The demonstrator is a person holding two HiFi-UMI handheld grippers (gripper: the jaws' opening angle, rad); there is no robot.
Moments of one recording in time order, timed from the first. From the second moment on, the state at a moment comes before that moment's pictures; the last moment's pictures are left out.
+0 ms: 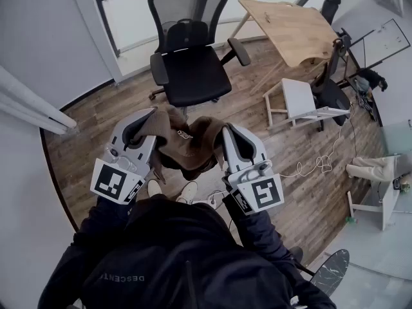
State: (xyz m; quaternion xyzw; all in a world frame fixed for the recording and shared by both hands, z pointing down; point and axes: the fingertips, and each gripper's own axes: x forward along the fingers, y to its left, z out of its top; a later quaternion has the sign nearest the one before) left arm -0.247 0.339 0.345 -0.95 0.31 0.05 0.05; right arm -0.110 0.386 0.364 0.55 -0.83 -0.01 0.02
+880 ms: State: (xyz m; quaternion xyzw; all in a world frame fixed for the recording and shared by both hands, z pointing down) left arm -0.226 0.343 0.348 -0.95 0.29 0.05 0.05; right arm -0.090 0.380 0.371 0.56 -0.83 0.00 -0.01
